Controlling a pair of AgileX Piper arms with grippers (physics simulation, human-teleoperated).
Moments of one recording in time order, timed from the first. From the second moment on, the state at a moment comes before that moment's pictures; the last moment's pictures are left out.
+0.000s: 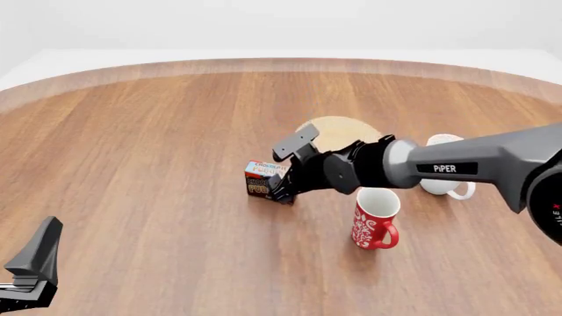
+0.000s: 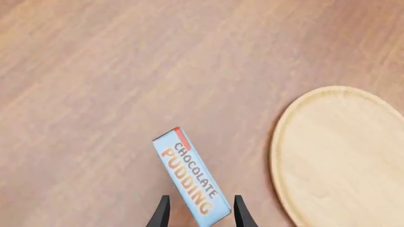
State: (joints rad) left arm 0.00 0.01 0.00 0.00 0.00; right arm 0.61 1.95 -1.17 0.08 -0.13
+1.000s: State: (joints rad) left arm 0.00 0.01 0.00 0.00 0.00; right arm 0.63 1.87 -1.09 0.03 -0.14
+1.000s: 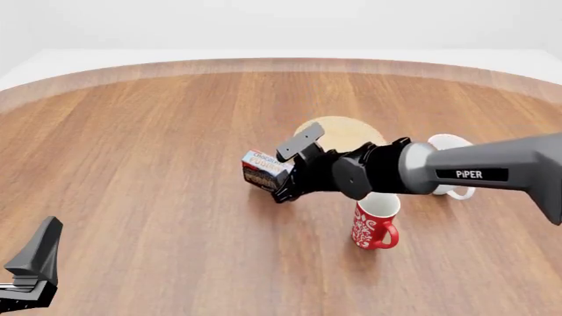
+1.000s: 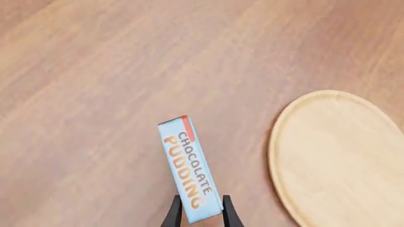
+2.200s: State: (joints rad) left arm 0.00 0.01 0.00 0.00 0.00; right arm 0.57 2.06 -1.72 0.41 -0.24
